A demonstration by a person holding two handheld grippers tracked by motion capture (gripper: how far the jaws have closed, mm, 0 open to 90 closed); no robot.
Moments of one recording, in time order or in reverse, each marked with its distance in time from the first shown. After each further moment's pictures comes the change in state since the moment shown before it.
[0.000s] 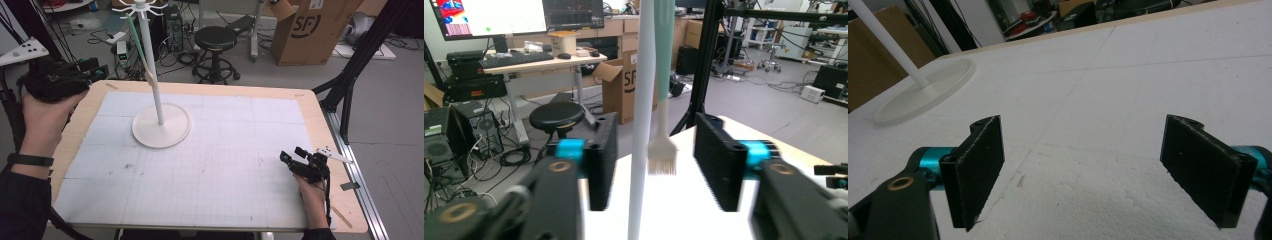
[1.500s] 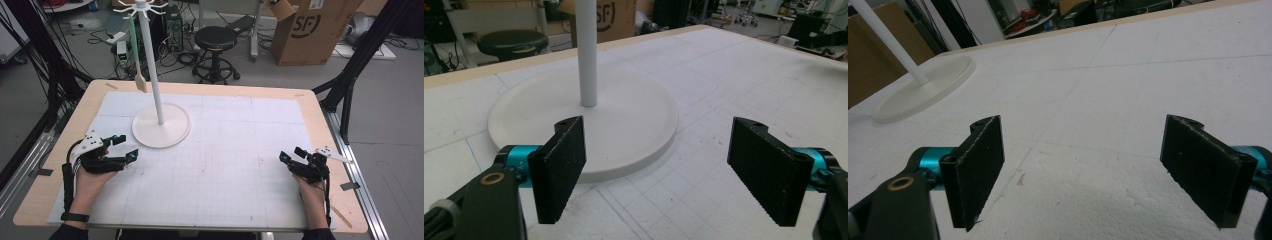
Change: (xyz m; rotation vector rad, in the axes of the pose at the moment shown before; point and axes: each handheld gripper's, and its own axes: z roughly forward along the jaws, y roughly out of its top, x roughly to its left) left arm -0.014 -0.223 0.016 0.146 -0.105 -0.025; right arm 0.001 0.000 0.001 0.005 -0.001 -0.011
